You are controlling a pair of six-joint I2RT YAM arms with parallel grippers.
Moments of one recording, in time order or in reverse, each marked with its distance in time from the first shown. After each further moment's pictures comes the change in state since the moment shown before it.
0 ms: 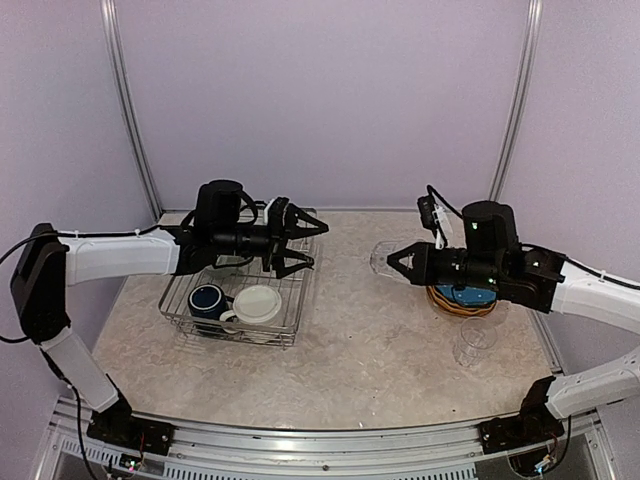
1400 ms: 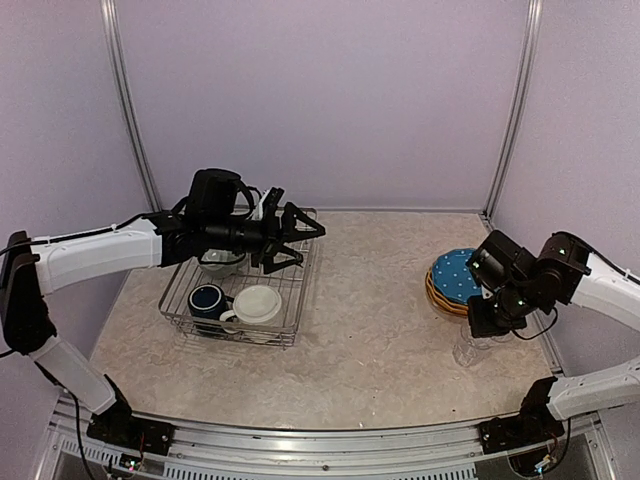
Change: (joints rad) left arm -0.037 -0.116 0.074 -0.334 -0.136 0.232; right arm -0.007 -0.085 0.117 -1.089 0.326 0.132
